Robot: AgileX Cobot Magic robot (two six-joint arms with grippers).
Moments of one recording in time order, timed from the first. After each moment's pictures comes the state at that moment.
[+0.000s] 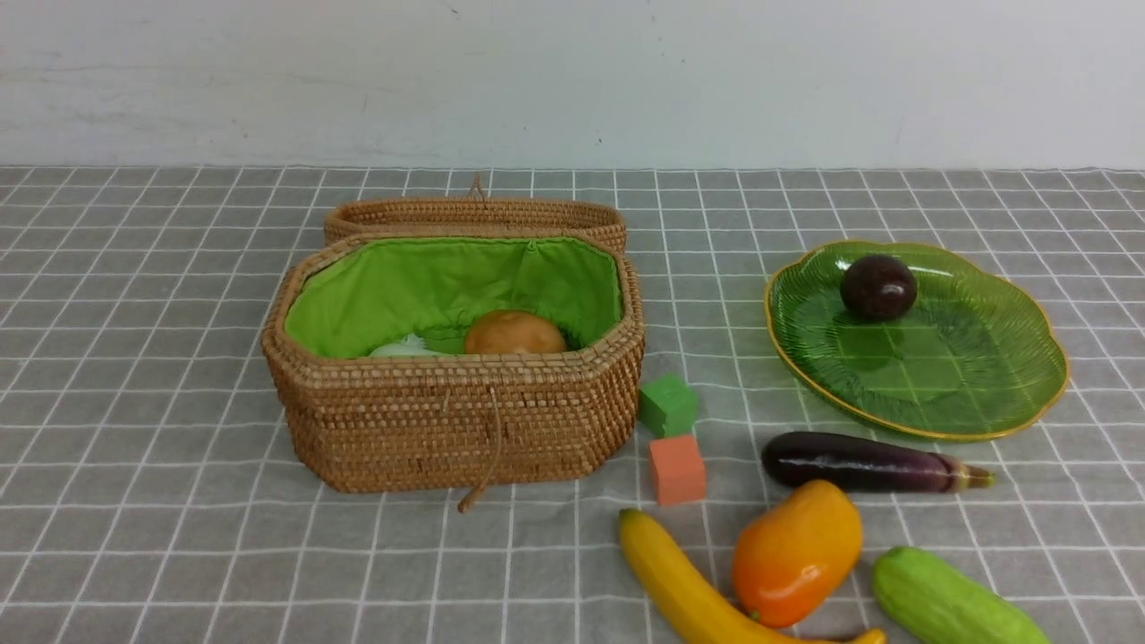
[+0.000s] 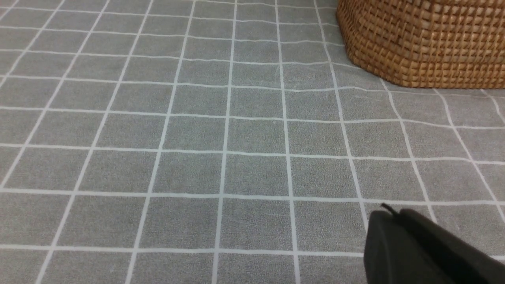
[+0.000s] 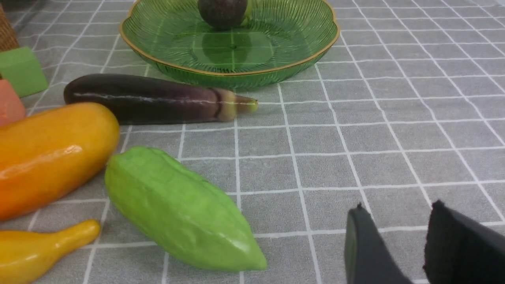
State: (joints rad) right arm -0.07 -0.01 0.02 -0.01 0.38 0.00; left arm -0.06 -0.01 0.02 0.08 0.44 -0.18
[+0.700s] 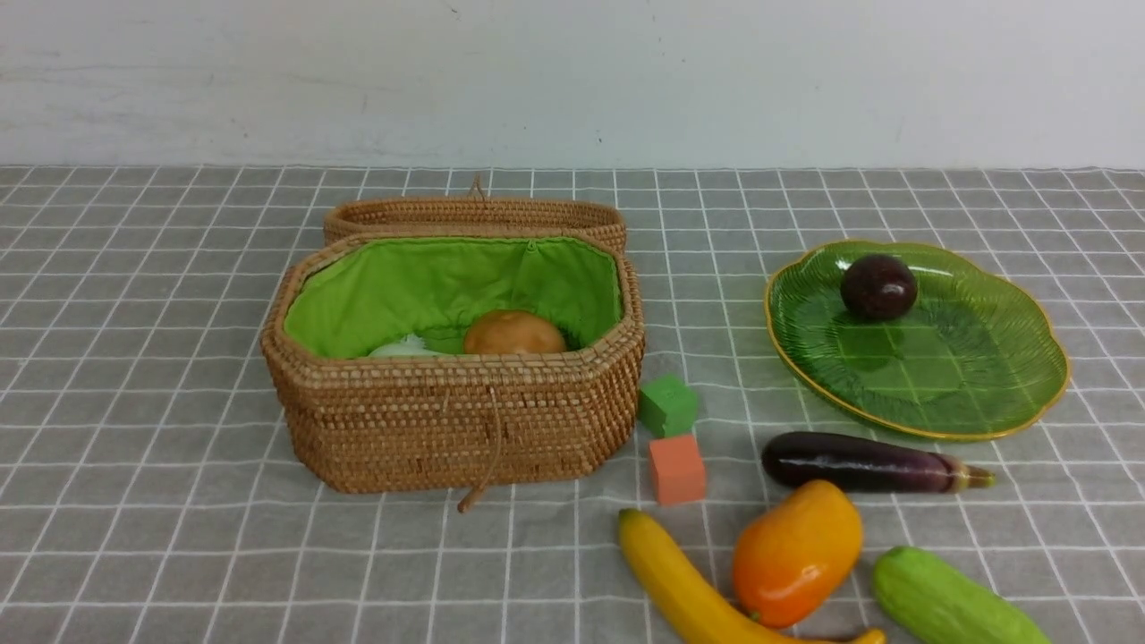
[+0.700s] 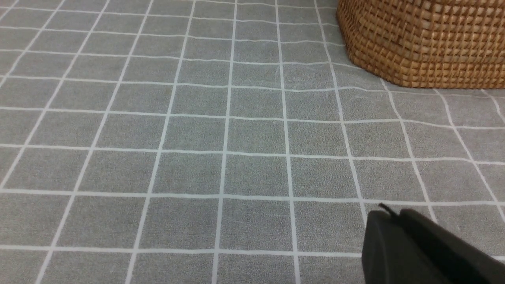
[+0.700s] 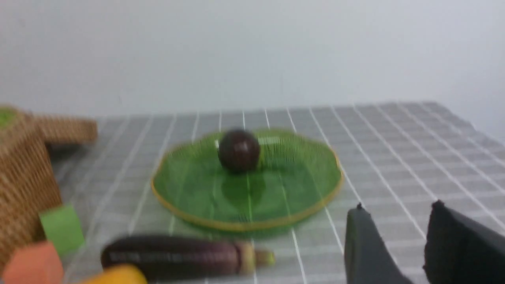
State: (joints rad) right arm -0.07 -0.01 0.03 0.05 0.02 0.01; left arm -0.06 -0.01 0.02 0.08 0.44 -0.18
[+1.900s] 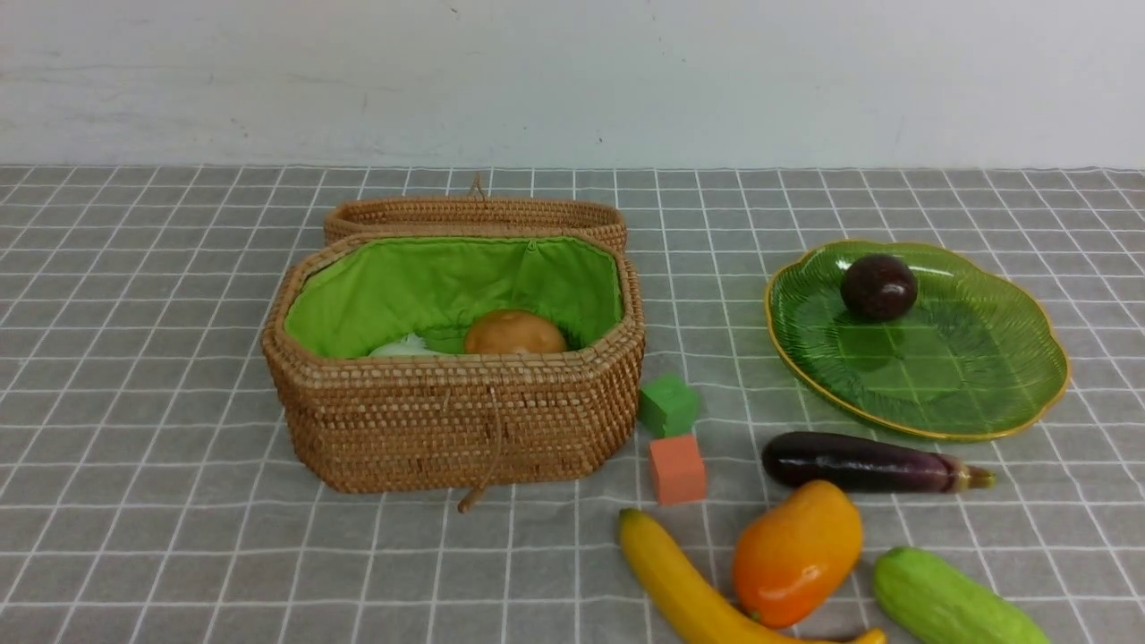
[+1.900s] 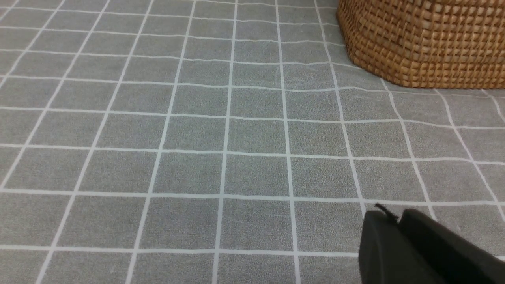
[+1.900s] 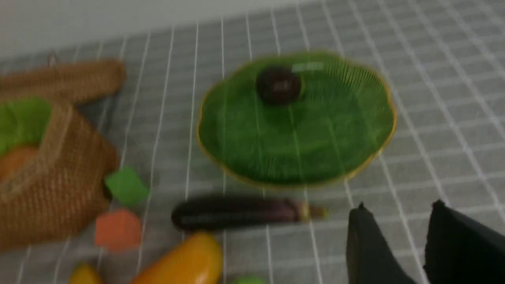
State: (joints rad) right arm -0.04 0.80 -0.74 0.25 0.66 -0.08; left arm -0.06 -0.01 0.02 0.08 0.44 -0.18
